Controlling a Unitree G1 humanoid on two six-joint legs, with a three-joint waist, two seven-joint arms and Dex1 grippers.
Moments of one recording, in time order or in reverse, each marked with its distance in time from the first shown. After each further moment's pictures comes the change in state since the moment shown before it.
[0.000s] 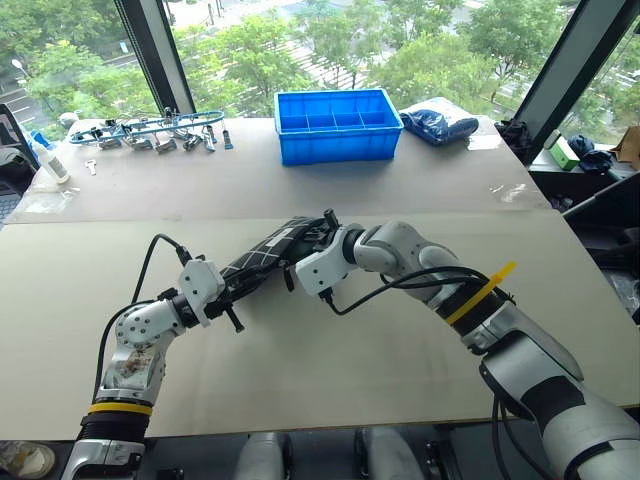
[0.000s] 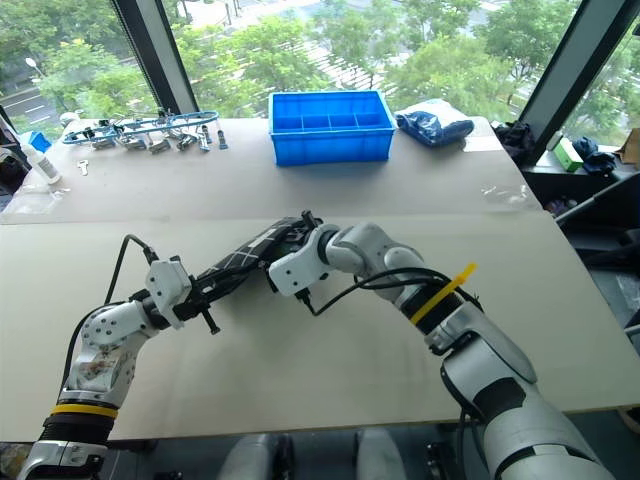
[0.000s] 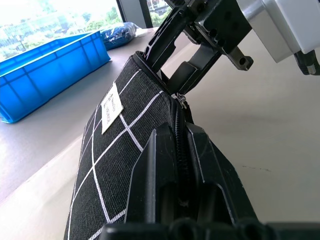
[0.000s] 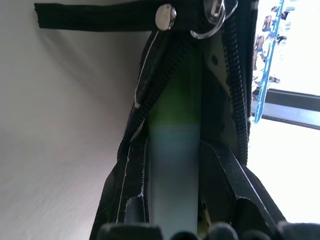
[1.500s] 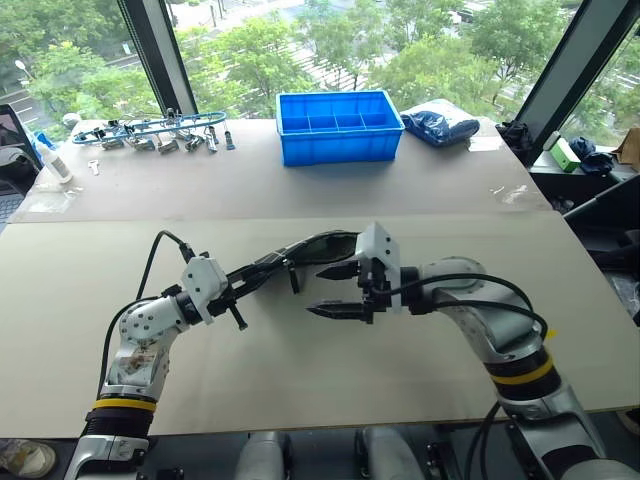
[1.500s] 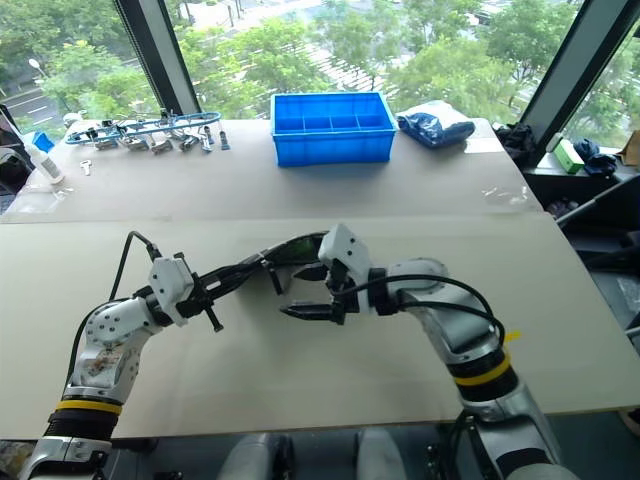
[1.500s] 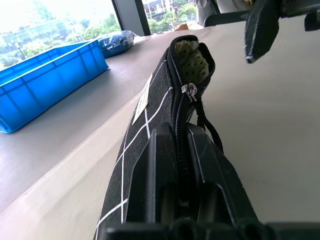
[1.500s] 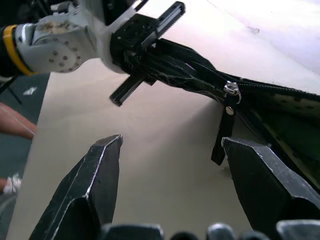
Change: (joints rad) left arm -0.020 -0.012 -0.006 0.004 -0.004 -0.003 -0.016; right arm 0.388 0.037 -0.411 -0.613 1.116 1.139 0.279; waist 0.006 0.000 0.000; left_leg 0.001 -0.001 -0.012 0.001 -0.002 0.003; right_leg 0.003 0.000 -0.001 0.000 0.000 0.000
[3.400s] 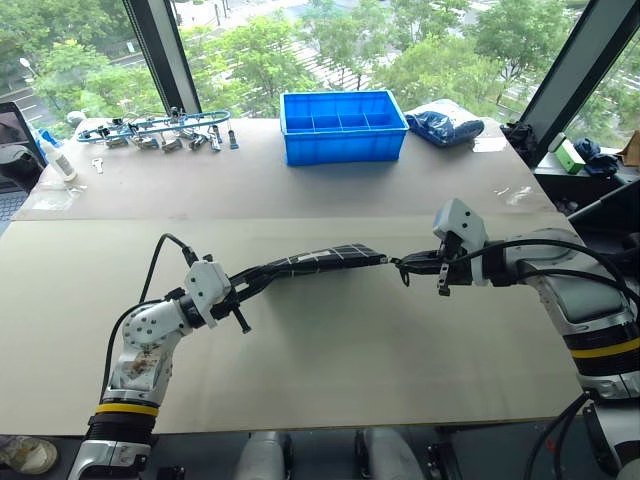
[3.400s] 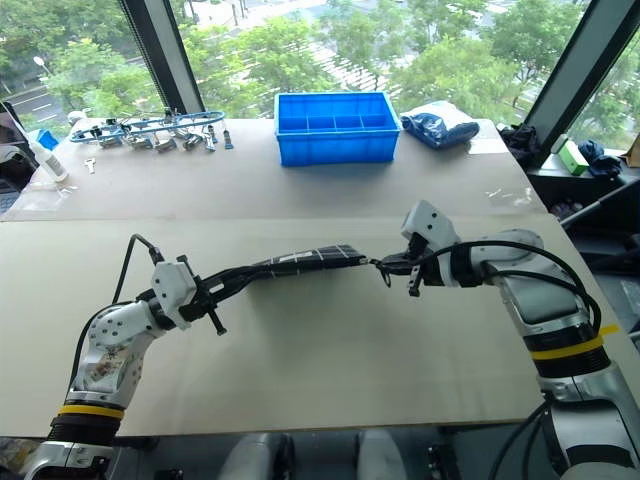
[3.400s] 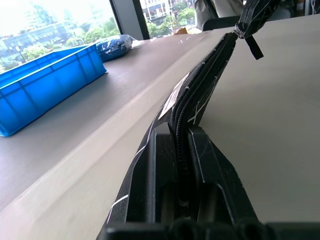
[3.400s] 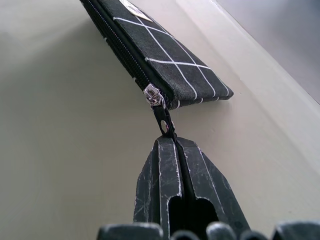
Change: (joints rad) left arm 0.024 -0.012 -0.016 -0.033 0.000 -0.007 0.009; right arm -0.028 -0.439 -0.094 0.248 -0.097 -0.286 0.222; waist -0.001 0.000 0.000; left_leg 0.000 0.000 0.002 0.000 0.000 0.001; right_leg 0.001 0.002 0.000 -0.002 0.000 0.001
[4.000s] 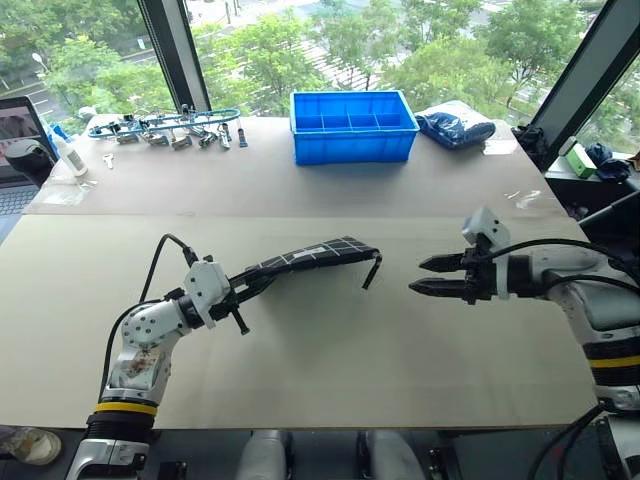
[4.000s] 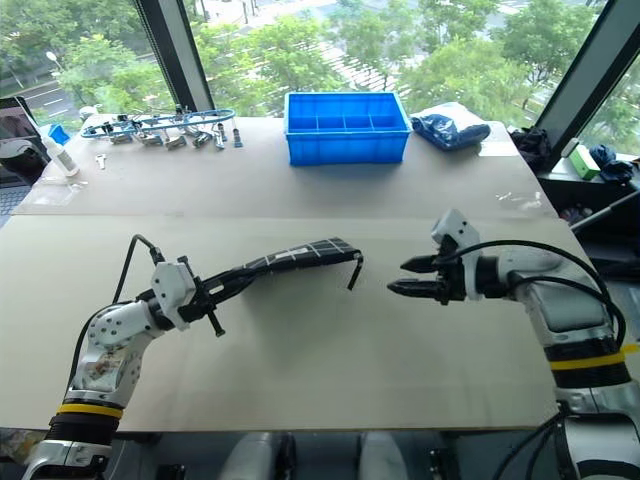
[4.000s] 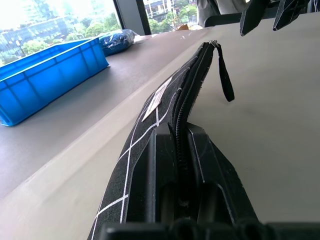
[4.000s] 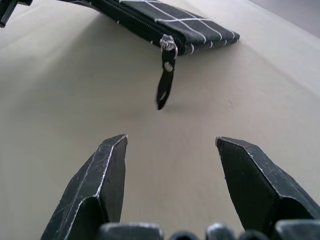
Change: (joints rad) left arm -0.007 0.008 0.003 0.015 -0.015 0.006 -0.047; right arm 0.138 -0.072 -0.163 -0.025 0.159 0.162 0.077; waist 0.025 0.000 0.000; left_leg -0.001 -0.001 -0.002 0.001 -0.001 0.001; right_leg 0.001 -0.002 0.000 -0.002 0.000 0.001
